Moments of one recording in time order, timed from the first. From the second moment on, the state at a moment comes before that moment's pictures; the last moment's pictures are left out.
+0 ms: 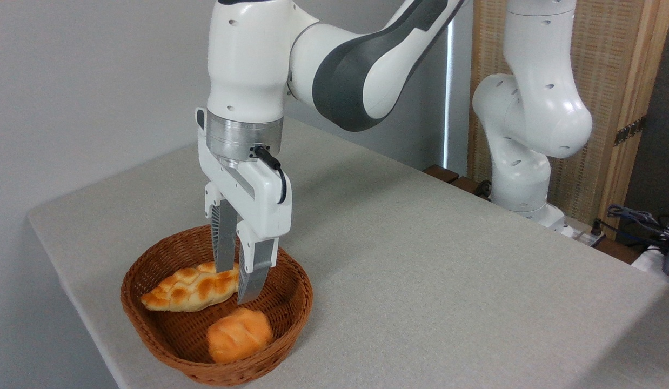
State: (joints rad) arm -0.26 0.00 0.23 -1.98 -0.11 2.26 0.92
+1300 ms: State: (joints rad) arm -0.13 -0.01 0.09 -1.57 -0.11 1.61 0.69
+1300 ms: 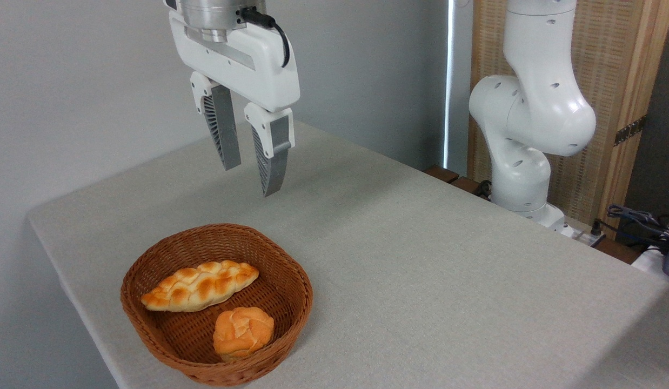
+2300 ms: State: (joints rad) arm -0.01 0.00 0.00 -1.57 -0.11 1.57 0.69
